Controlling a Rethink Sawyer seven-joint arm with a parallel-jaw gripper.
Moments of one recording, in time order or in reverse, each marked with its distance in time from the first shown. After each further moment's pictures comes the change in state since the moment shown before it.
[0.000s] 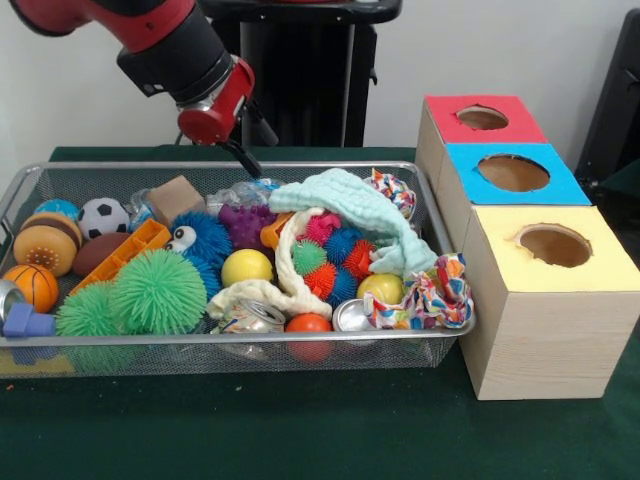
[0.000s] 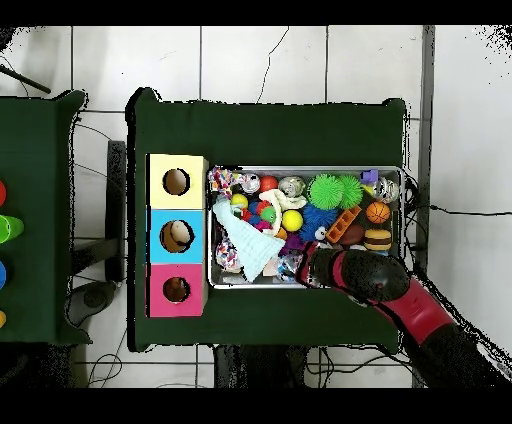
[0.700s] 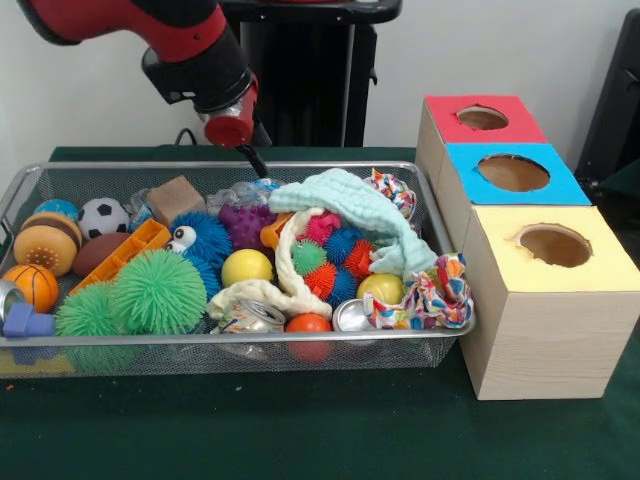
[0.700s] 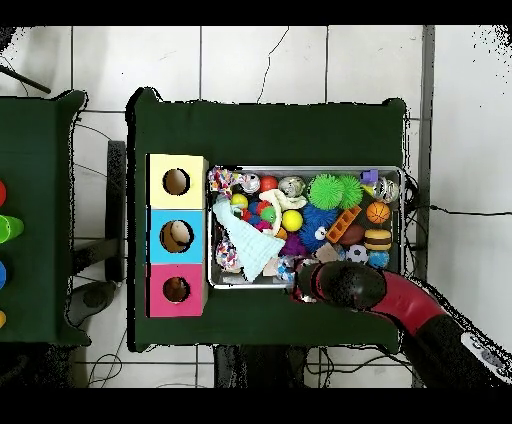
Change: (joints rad) arm 0.068 0.013 -0.028 -0.031 -0.309 0.046 0.000
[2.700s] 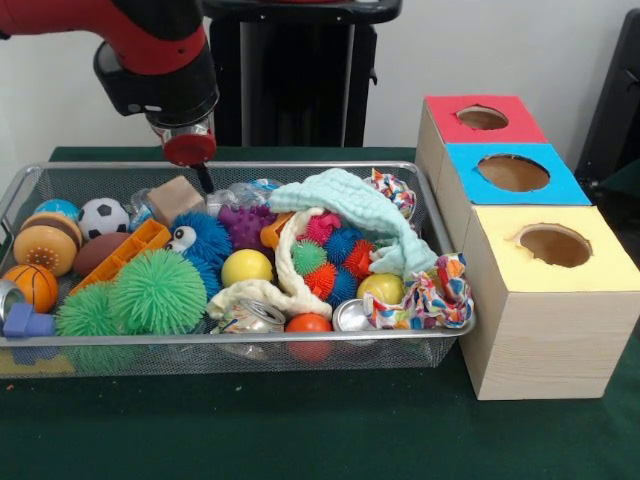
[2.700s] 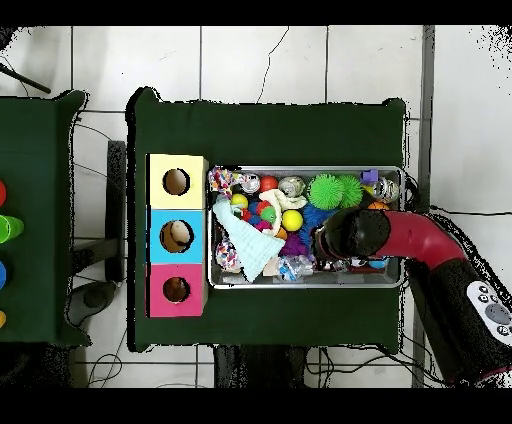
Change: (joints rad) arm 0.135 -0.033 0.022 -0.340 -0.164 0.402 0.000
